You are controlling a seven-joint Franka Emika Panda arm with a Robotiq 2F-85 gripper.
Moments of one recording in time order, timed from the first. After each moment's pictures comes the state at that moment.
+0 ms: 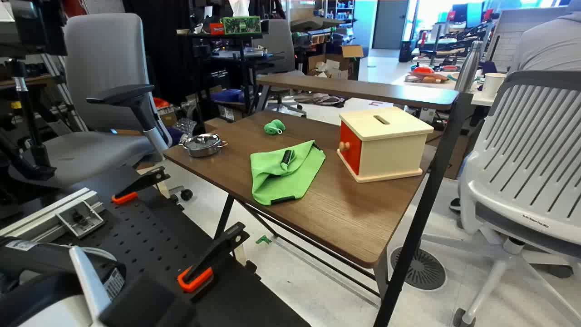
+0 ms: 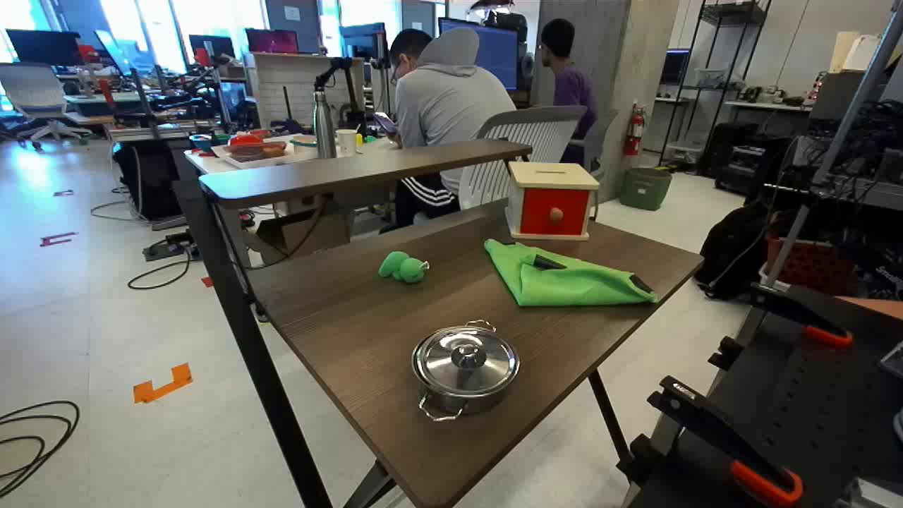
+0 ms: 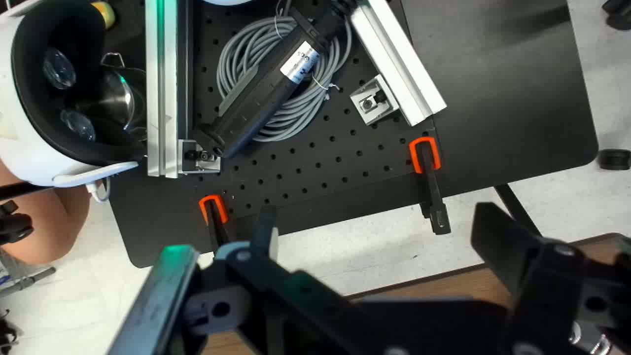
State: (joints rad) arm 0.06 -0.61 0.30 -2.71 0.09 1.86 0.50
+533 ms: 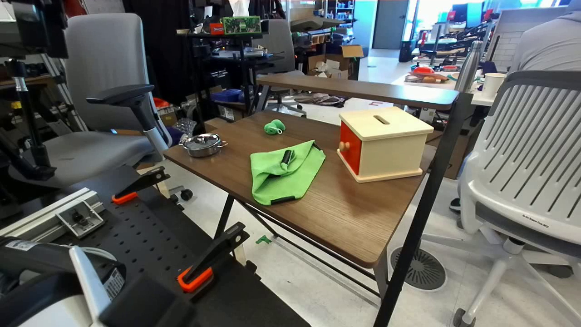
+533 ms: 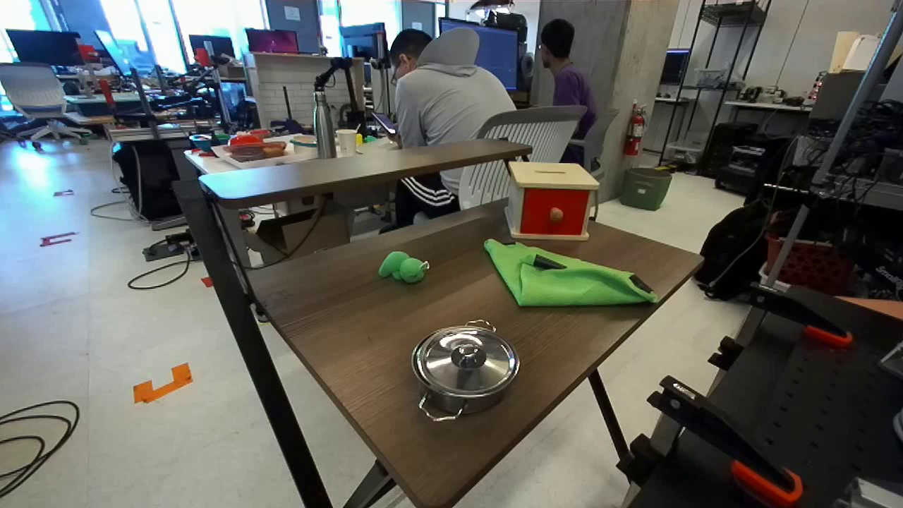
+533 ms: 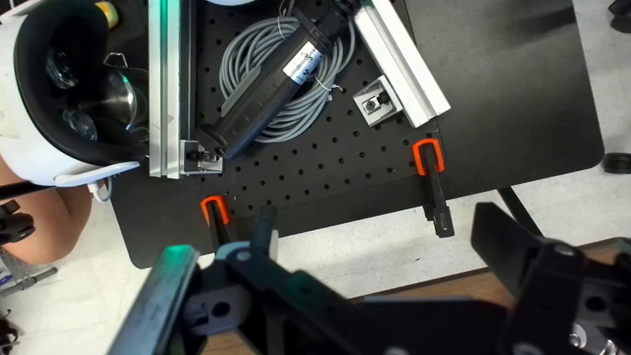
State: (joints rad) arm 0.06 -0.60 0.29 -2.71 0.08 1.86 0.50
